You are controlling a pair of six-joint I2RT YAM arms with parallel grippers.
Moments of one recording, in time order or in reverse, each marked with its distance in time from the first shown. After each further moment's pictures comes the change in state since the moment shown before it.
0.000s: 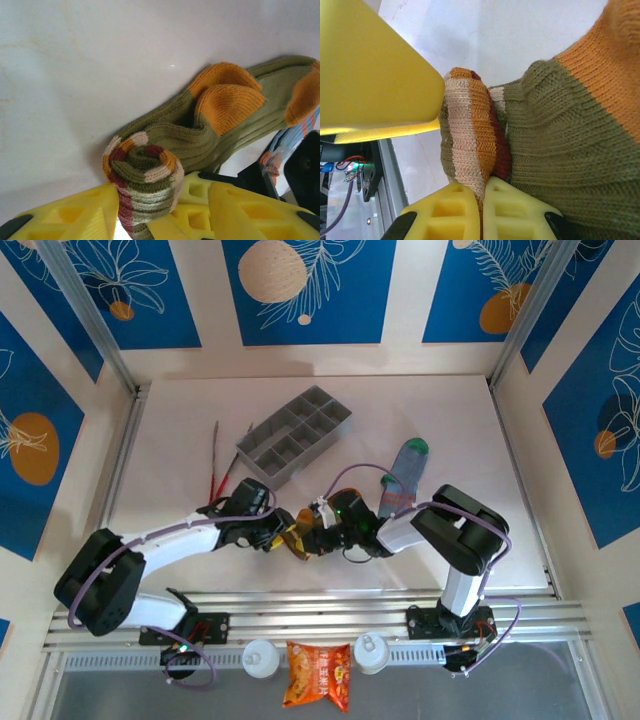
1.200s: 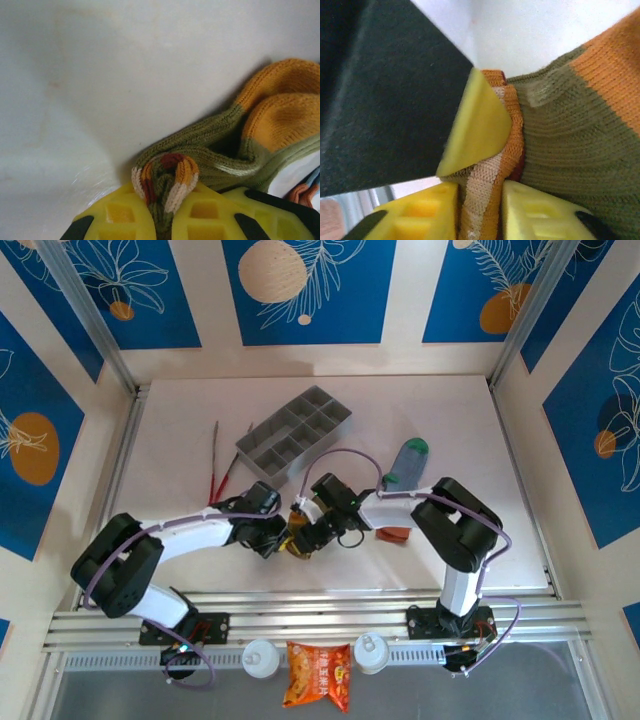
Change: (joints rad) left arm -0.051 0.120 0.058 -0.103 -0.043 -0.146; right arm 0.026 0.003 0.337 -0.660 0.008 -0.438
